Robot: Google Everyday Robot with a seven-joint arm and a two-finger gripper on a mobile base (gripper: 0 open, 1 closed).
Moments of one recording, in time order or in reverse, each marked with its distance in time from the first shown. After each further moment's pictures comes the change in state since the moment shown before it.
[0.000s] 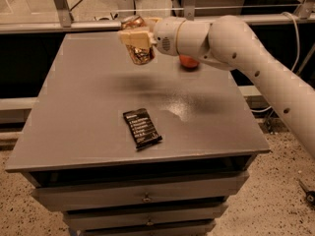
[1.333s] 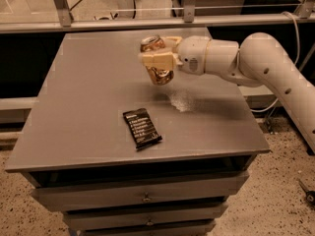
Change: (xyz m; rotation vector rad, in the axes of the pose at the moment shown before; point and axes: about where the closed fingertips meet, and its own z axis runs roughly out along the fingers) arm 0.040 0.019 -0.063 -0.137 0.010 0.007
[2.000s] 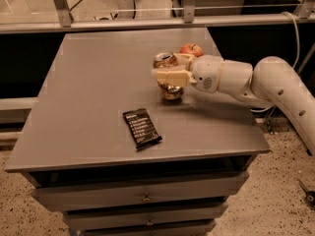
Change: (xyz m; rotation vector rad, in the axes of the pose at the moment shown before) arm 0.035 0.010 -0.038 -0.015 -0.049 0.034
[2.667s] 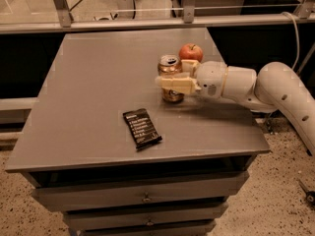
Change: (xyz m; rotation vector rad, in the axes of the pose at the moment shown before) arm 0.014 0.003 -0.014 -0.017 0.005 -0.009
